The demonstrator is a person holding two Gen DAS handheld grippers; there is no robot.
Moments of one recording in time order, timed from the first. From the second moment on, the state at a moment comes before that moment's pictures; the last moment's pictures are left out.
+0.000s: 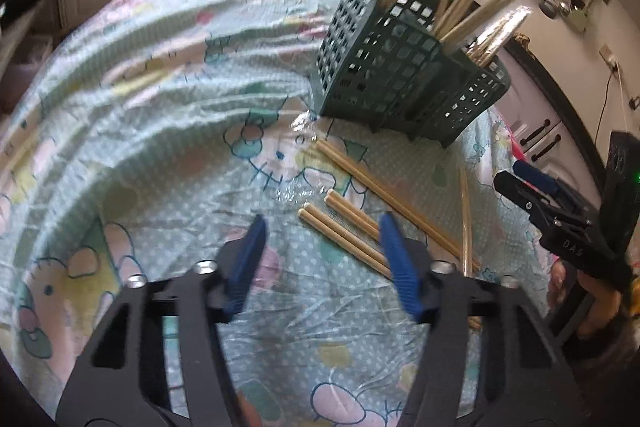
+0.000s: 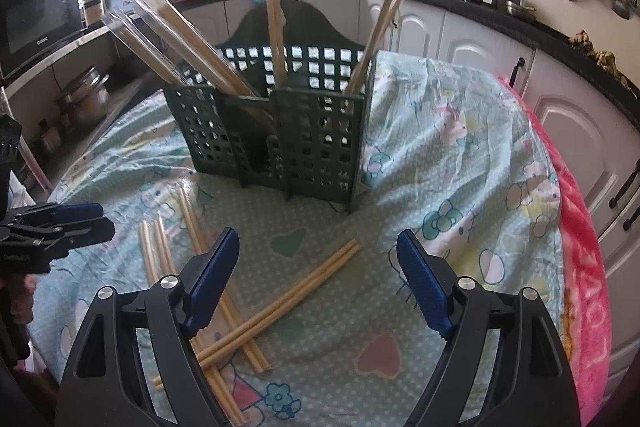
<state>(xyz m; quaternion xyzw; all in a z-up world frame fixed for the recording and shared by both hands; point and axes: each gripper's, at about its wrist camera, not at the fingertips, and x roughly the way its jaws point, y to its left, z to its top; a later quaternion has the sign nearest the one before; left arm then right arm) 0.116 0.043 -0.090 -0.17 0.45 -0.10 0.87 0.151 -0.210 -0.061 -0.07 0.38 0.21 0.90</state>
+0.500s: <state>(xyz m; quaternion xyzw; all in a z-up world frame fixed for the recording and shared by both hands) 0.142 0.065 -0.111 -0.28 0.46 -0.09 0.84 0.177 -0.211 -0.089 -0.04 0.44 0.21 0.87</state>
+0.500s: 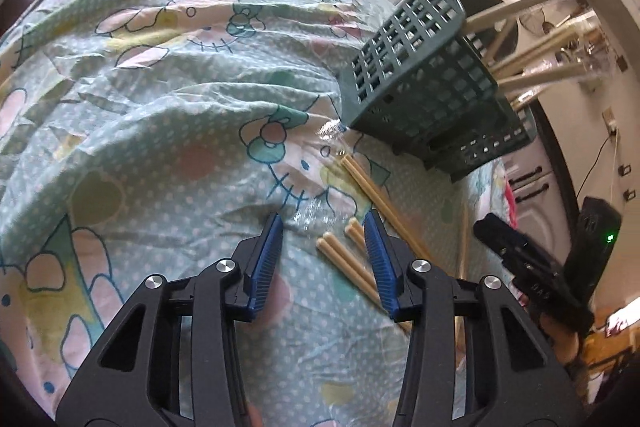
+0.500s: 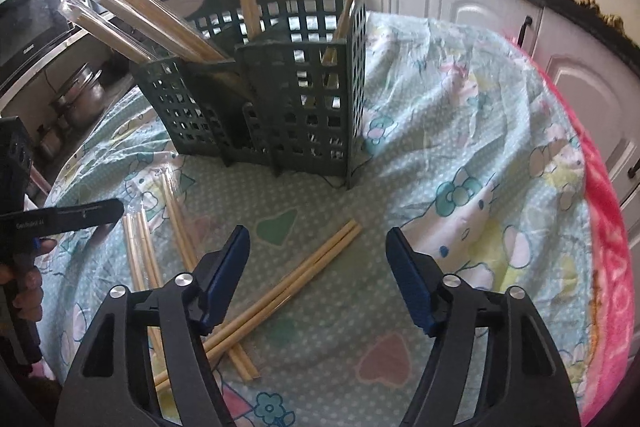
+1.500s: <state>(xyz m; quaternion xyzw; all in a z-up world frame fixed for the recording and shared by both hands) 0.137 0.086 -0.104 -0.33 0.45 -0.14 0.82 0.214 -0.224 -0.105 0.06 0.48 0.17 0.86</state>
